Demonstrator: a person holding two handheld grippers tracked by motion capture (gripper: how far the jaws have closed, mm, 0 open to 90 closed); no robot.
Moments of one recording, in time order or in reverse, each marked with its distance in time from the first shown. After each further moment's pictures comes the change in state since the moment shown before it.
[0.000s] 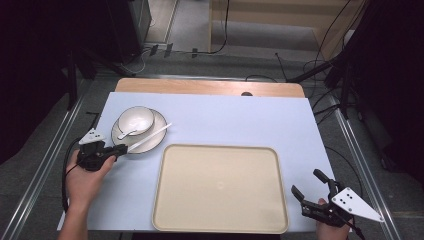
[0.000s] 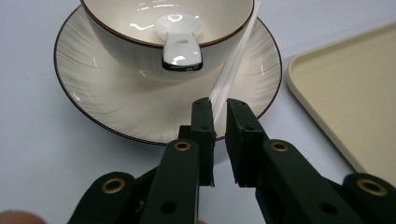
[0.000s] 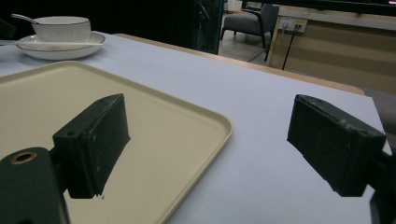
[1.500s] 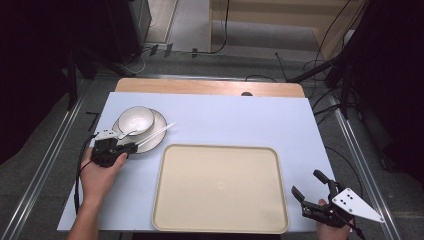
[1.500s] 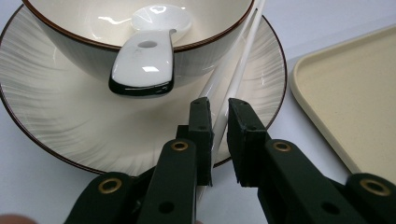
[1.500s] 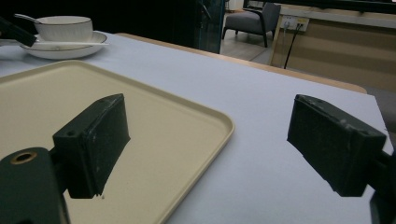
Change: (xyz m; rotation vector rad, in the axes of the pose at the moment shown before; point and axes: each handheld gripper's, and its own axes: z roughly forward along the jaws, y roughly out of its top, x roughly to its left) left arm -0.008 0.005 0.029 0.021 -0.019 -0.022; right arm 0.000 -0.001 -0.001 0.002 0.006 0.006
